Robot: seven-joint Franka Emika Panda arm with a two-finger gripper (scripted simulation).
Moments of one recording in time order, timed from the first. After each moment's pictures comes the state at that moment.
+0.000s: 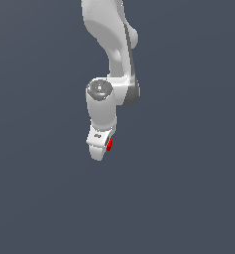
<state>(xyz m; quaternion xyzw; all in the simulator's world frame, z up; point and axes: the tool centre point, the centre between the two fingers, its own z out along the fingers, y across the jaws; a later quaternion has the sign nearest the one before) 0.006 -0.046 0.113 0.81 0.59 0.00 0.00</state>
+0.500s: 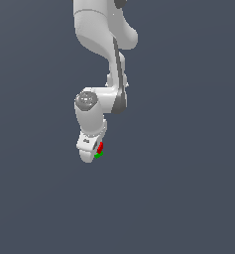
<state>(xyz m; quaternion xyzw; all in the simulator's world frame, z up) -0.003 -0.092 0.069 0.81 0.59 0.00 0.00</state>
